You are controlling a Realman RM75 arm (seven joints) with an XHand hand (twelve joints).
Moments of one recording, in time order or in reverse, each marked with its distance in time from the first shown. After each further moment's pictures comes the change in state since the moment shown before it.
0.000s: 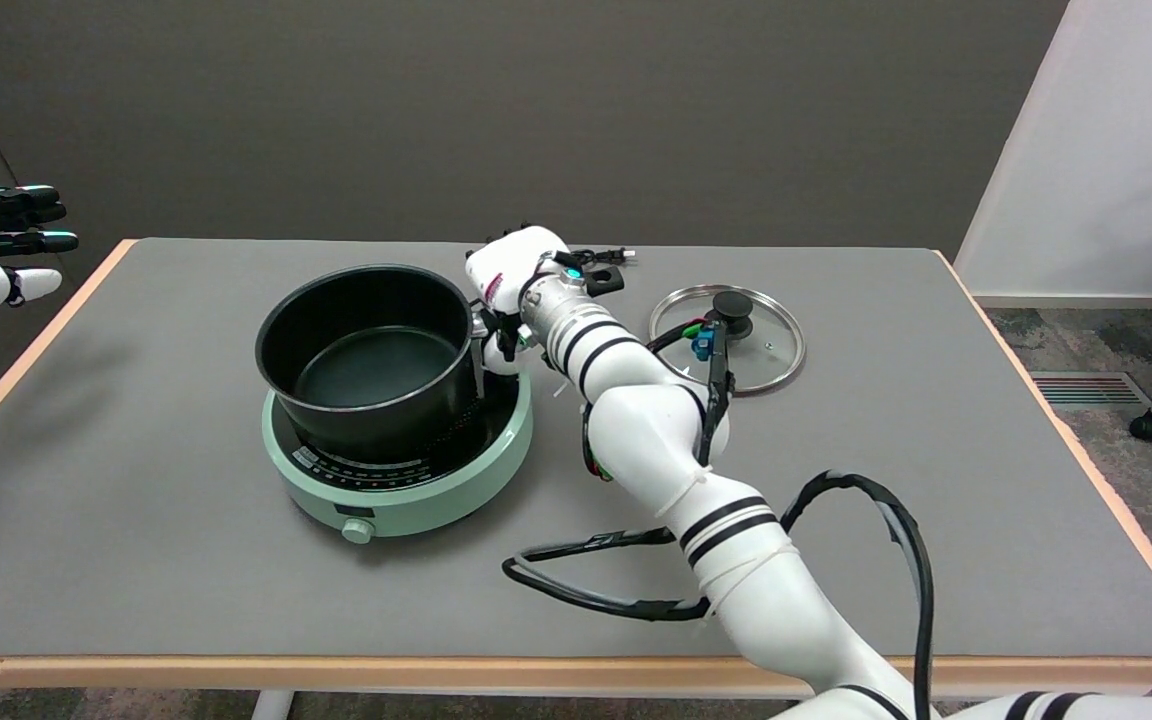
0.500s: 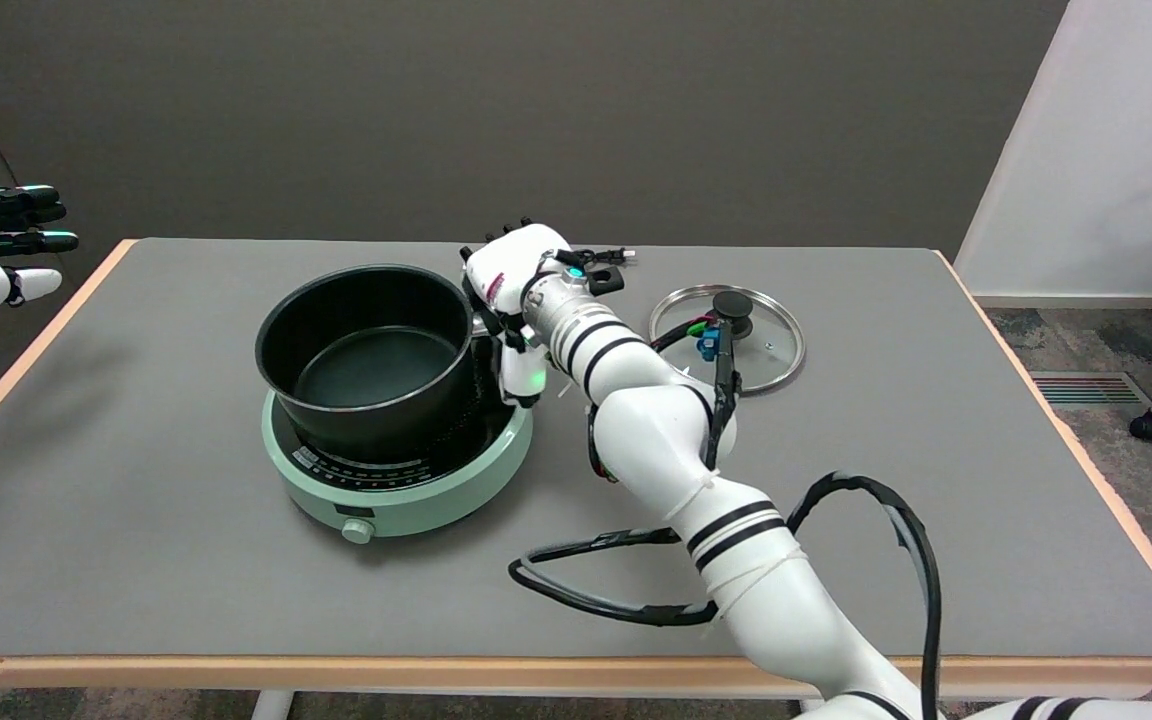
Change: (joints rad) arm -0.018 0.014 -0.026 0.042 -0.002 -0.022 -0.001
